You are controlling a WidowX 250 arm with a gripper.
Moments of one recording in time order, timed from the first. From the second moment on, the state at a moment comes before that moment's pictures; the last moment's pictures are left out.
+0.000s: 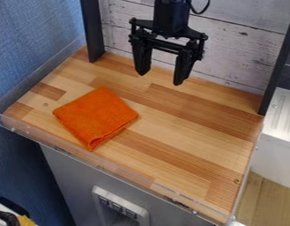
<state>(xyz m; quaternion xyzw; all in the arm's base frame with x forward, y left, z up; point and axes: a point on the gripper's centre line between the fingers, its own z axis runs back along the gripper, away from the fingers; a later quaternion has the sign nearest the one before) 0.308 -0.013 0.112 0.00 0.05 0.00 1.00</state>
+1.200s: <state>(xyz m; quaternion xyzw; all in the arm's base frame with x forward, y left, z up) 0.283 0.061 0.094 0.00 -0.03 0.02 1.00</state>
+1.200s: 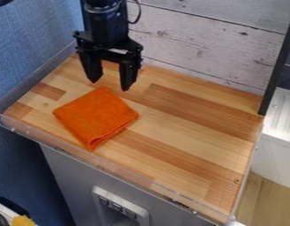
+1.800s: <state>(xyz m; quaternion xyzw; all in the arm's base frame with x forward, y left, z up) 0.282 0.088 0.093 0.01 -0.02 0.02 1.00</state>
